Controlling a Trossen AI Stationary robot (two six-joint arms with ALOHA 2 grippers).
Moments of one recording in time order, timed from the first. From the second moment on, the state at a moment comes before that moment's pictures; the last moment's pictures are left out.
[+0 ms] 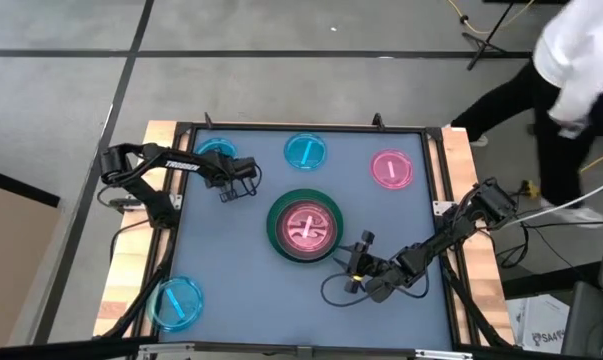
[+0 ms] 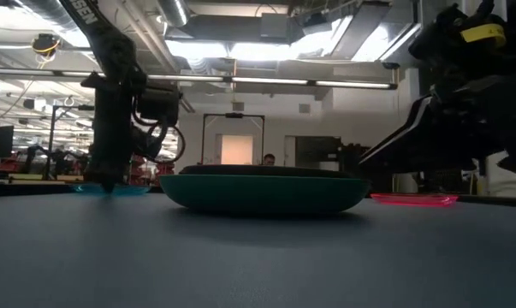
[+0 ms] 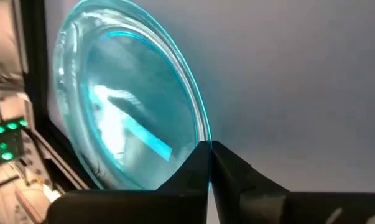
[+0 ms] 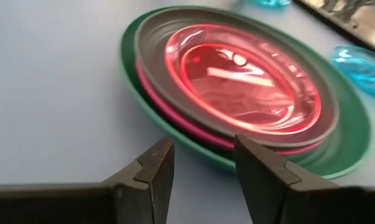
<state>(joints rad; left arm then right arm) 0.44 1.56 0.68 -0.68 -0.58 0.01 0.66 1.77 0.67 0.31 0.89 0.47</state>
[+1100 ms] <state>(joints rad) -0.35 1.59 1.24 -0.90 -0.64 -0.23 0.87 1.75 0.67 0.26 0.90 0.61</state>
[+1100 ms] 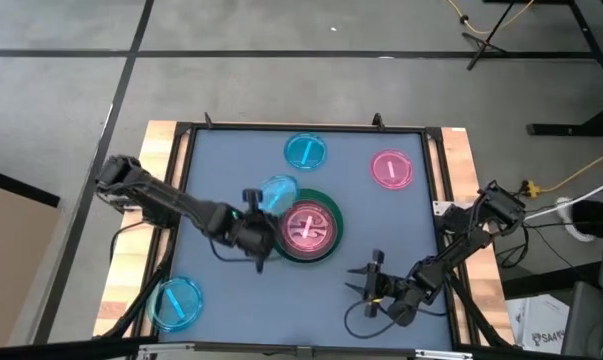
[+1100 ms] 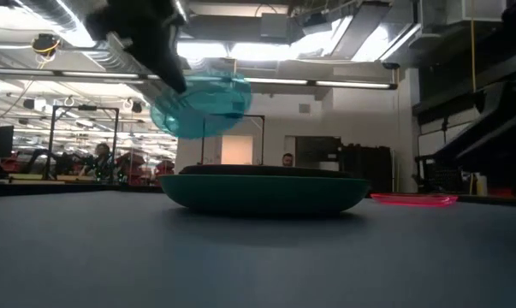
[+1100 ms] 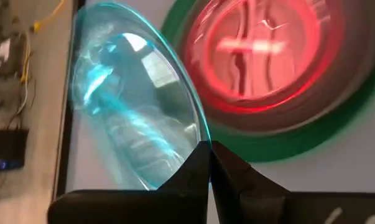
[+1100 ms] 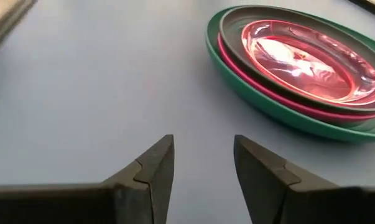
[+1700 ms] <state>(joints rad) -0.44 2.02 1.57 -0.84 -0.61 -0.06 0.88 1.75 0.67 0.30 0.83 0.66</state>
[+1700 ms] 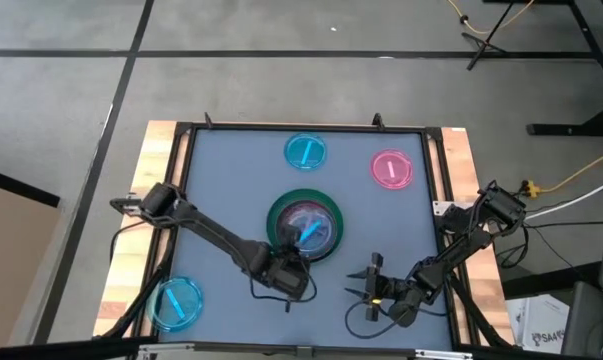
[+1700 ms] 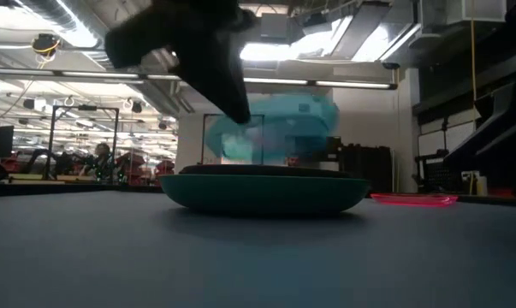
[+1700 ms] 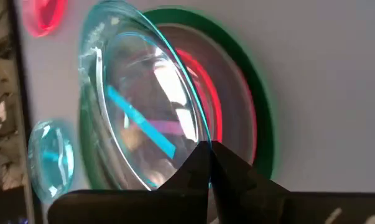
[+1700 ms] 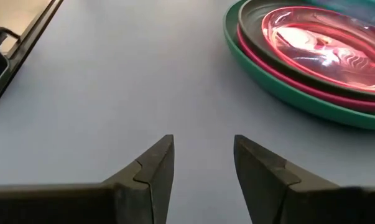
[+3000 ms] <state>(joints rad) -0.38 1.78 1.44 -0.92 -0.53 -0.20 0.86 1.75 0.67 0.27 0.97 0.57</state>
